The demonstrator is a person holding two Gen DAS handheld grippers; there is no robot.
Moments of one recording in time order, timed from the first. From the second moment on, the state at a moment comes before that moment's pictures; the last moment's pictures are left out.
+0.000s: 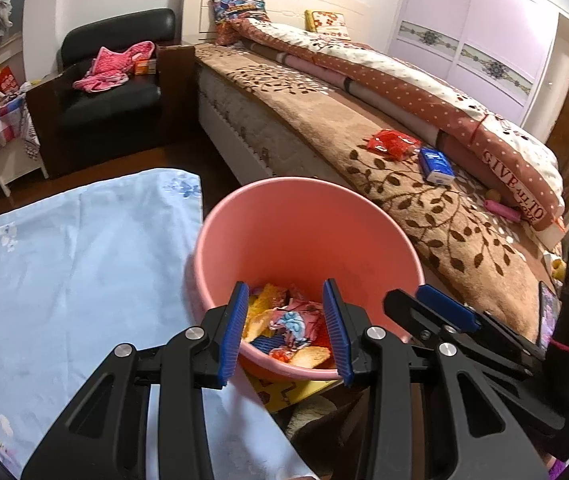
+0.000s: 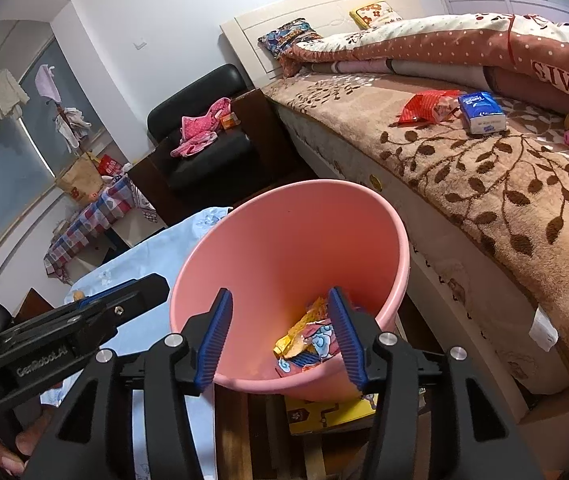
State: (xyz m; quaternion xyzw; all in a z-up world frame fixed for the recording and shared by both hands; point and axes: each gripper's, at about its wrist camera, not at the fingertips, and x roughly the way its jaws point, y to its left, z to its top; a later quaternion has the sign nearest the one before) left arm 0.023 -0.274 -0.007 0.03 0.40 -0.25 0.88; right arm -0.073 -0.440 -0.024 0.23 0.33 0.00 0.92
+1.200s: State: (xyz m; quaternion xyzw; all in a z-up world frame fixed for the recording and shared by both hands) left arm 0.026 -0.261 -0.007 0.05 0.39 -0.21 0.90; right arm -0.069 -0.422 -0.019 0.18 0.32 -0.01 0.93
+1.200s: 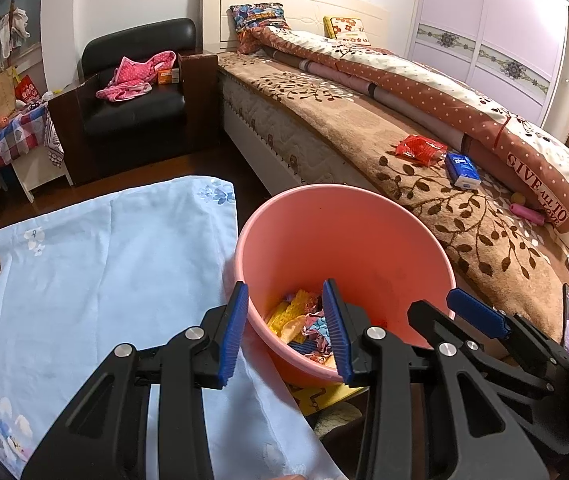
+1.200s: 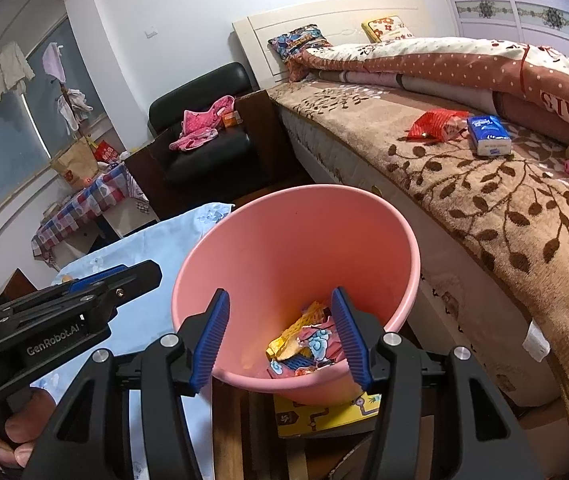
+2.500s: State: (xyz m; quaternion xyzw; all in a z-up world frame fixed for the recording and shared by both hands) left arm 0.022 -0.253 -0.003 0.04 0.37 -0.21 0.90; right arm -0.073 -0.413 -0.014 0.16 0.30 -0.03 0.94
